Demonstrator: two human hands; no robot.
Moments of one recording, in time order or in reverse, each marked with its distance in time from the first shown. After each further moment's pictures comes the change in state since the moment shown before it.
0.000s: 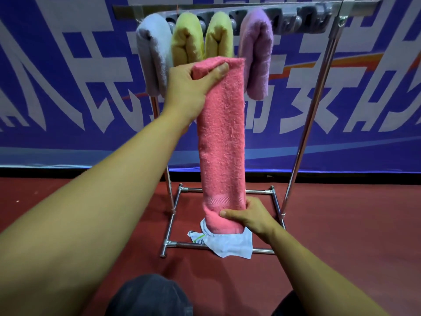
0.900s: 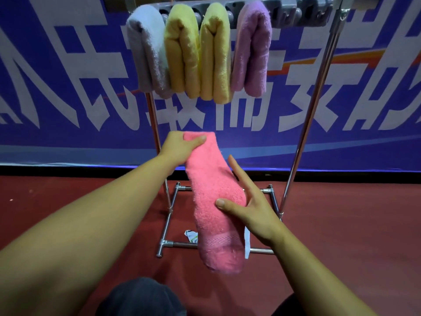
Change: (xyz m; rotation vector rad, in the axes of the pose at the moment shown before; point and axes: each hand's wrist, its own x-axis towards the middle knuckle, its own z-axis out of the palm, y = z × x) left_hand -0.024 -0.143 -0.030 0.351 -0.135 -0.466; right_hand -0.035 -0.055 0.005 0.003 -0.061 -0.355
